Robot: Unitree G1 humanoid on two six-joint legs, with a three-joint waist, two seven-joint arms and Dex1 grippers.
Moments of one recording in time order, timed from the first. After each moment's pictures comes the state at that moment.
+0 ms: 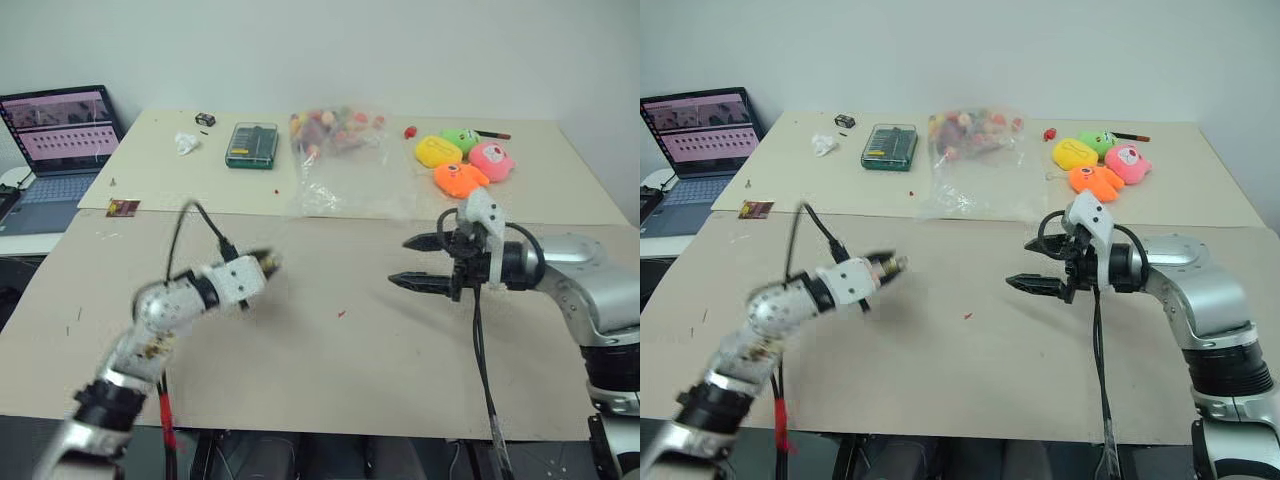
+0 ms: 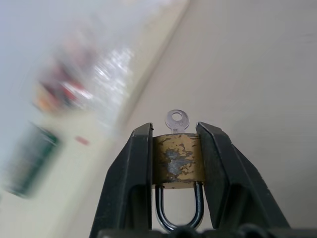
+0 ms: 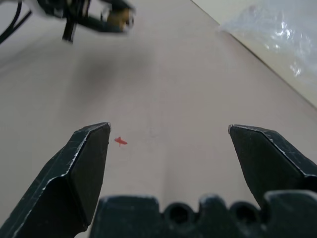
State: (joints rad) left arm -0.37 0.75 -0.15 -0.02 0.25 -0.42 -0.52; right arm -0.53 -0.81 -0.01 -0.17 0.58 0.82 1.07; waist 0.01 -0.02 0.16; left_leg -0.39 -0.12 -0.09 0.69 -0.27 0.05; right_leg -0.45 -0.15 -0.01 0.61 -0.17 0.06
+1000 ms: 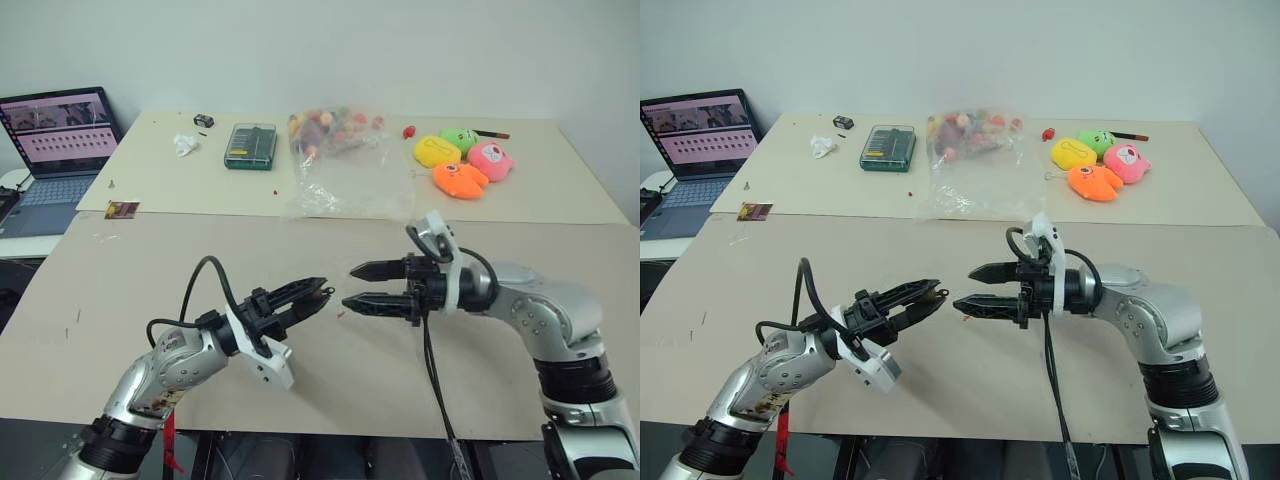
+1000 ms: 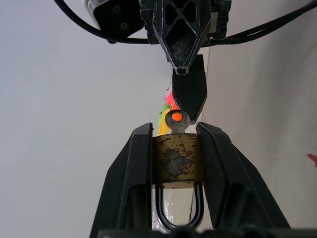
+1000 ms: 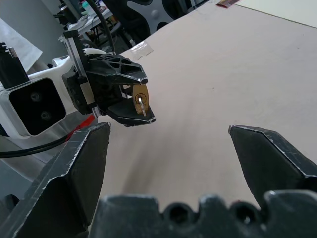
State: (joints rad) left arm -0.13 0.58 -0.16 -0.25 0.47 -0.70 -0.36; right arm -0.49 -0.60 0.03 -0.28 0.79 0.93 0.99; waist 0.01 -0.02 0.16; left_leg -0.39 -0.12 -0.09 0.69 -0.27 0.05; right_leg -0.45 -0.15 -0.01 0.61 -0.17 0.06
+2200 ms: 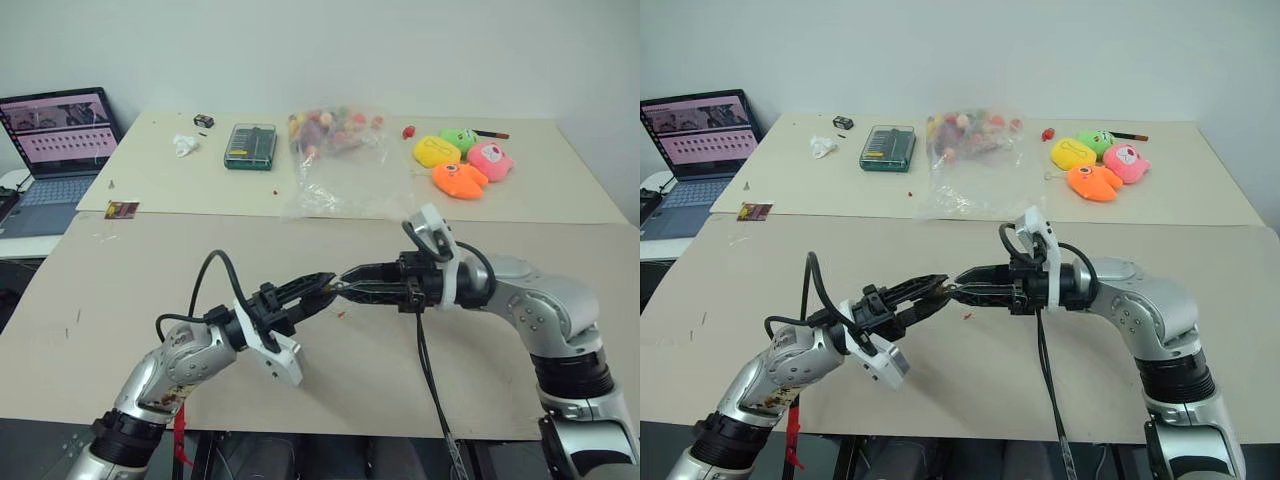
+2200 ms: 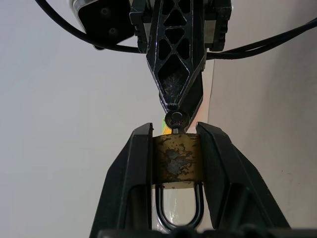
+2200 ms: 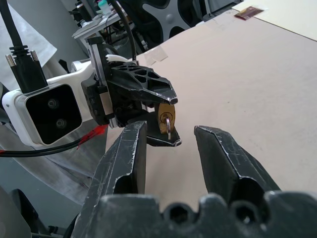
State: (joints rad) left arm -0.16 0.55 -0.19 -0.26 0.47 -0.68 -0.36; right arm -0.53 -0.60 0.05 -0.30 0.82 0.93 0.99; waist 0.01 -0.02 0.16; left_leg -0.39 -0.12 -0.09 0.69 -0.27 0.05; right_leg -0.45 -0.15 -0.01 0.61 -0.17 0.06
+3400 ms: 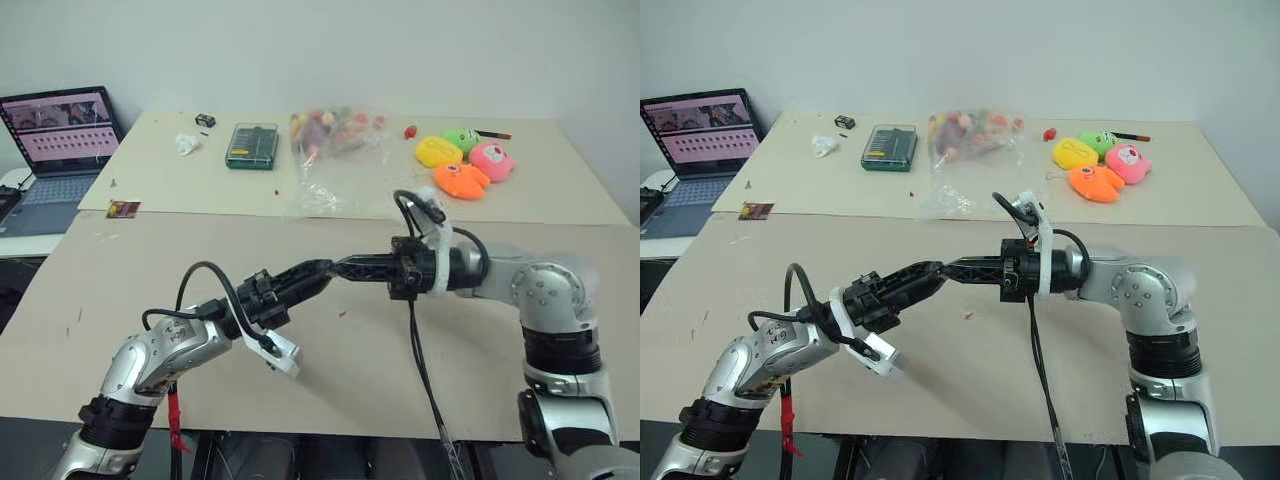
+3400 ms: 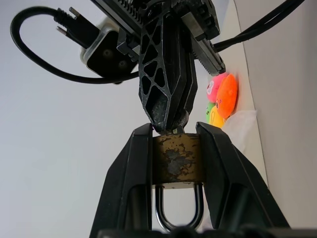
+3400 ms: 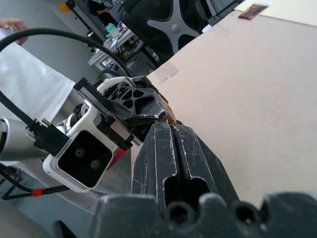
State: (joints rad) left arm -0.23 0.58 -0.10 -0.25 0.79 -0.80 -0.14; right arm -0.66 -0.50 -0.06 -0.22 1.05 1.25 0.77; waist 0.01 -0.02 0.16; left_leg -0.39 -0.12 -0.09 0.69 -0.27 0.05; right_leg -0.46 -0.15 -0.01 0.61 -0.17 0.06
